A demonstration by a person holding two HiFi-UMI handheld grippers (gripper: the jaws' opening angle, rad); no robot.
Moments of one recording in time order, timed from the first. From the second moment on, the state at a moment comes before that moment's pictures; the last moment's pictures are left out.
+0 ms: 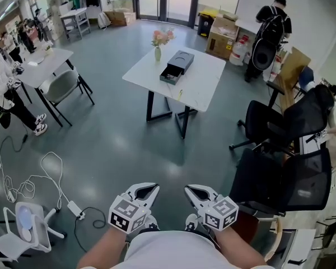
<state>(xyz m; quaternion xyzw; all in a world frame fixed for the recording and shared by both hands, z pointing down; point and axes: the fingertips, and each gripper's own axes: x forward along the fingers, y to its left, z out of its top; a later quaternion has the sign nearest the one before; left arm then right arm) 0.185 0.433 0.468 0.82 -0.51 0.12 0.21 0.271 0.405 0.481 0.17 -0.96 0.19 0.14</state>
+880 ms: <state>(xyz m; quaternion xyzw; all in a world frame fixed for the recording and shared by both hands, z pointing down) 0.076 0.467 0.503 0.81 -0.51 0.11 0.25 0.174 0.419 0.501 0.18 -0.94 0.21 0.18</state>
